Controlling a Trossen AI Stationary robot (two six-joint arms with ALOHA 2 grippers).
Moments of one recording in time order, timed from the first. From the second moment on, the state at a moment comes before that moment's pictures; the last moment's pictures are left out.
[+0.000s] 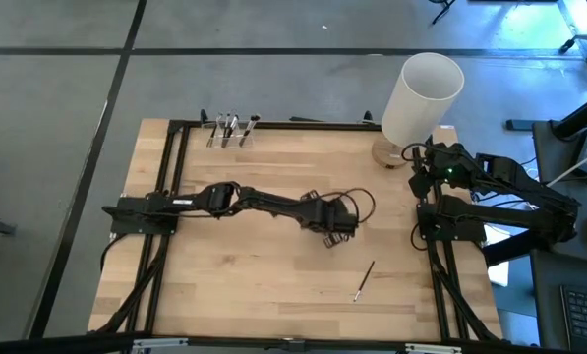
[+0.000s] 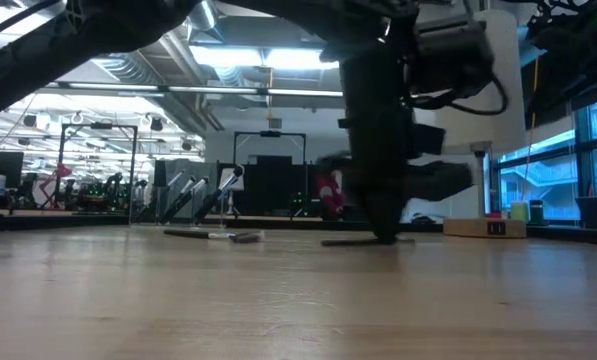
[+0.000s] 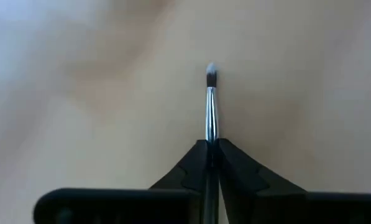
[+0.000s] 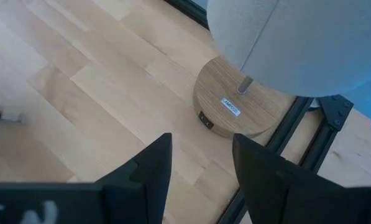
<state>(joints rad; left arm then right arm) -0.09 2.58 2.32 -1.09 -0.41 -0.59 -0.35 0.53 0.81 -1.20 0.42 0.38</state>
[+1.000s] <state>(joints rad) -0.01 2.43 2.24 -1.47 -0.87 -0.74 -0.35 0.53 0.77 -1.25 0.36 0.45</state>
